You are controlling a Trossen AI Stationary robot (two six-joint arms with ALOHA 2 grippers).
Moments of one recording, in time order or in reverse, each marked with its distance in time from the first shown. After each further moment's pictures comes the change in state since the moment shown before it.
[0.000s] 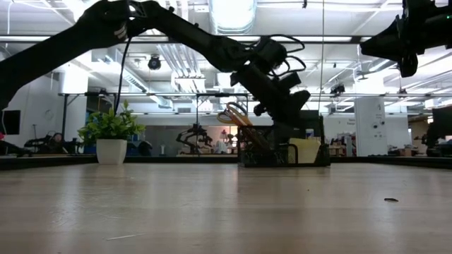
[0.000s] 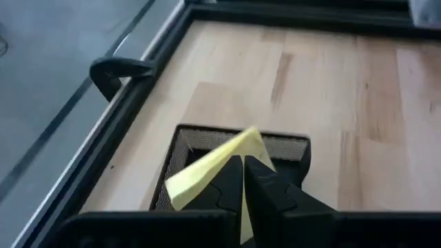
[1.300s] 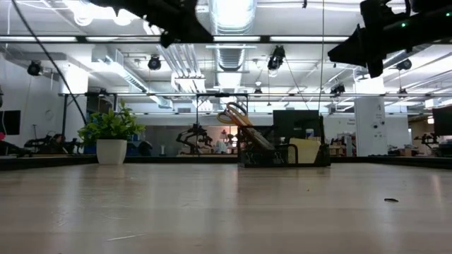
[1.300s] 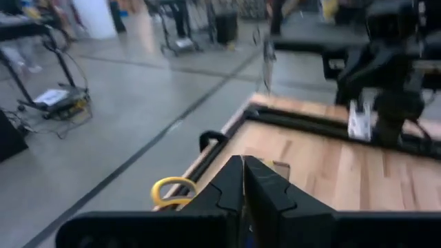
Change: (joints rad) left arm -0.021 -1.128 -1.048 0.314 -0.142 -0.077; right arm -0.001 0.437 0.000 0.366 0.001 -0.097
